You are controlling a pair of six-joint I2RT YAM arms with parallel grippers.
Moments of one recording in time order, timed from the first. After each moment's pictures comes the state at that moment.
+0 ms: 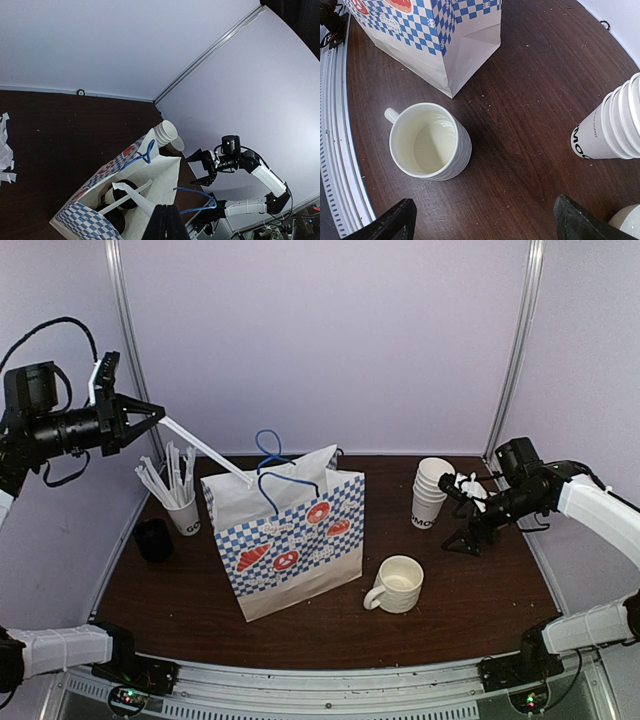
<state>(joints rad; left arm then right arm) -0.21 0.97 1.47 -0.74 0.67 -0.60 0.25 1.19 0.98 -0.81 -0.55 -0.68</state>
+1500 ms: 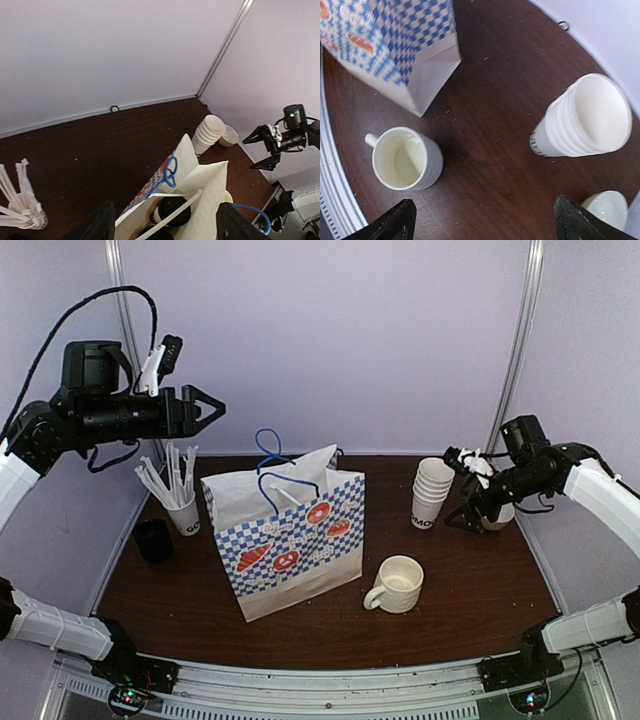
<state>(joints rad) -0.68 1.17 1.55 -0.70 0.10 -0.38 0.25 1.21 1.09 -0.85 -0.47 -0.60</state>
